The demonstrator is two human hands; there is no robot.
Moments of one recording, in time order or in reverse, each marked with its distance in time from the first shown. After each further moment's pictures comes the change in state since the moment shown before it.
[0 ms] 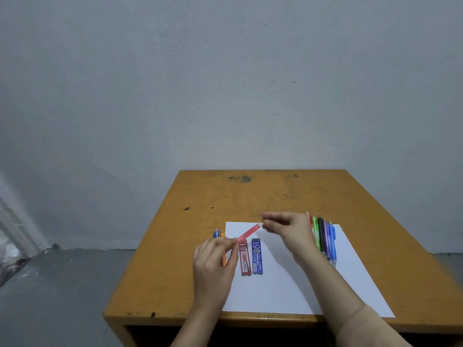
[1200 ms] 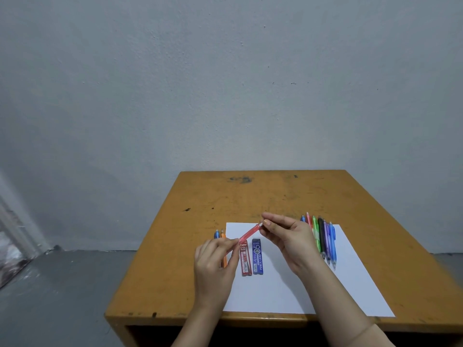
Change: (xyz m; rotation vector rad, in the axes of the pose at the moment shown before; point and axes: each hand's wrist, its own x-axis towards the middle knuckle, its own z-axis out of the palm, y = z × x) left_hand -0.002 0.000 -0.002 -0.006 0.006 0.015; right_hand -0.030 -0.019 0.008 0.537 -0.037 0.134
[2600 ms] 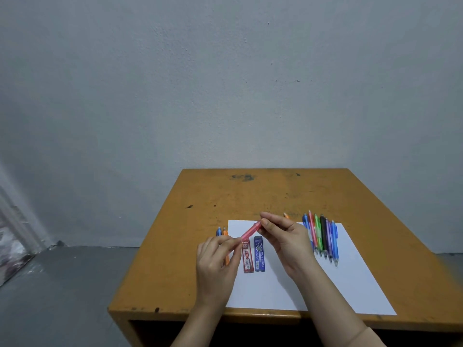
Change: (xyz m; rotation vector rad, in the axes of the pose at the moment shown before) left_hand -0.001 0.001 -0.001 0.012 0.024 0.050; right_hand -0.006 0.013 0.006 -0.002 -0.008 -0.045
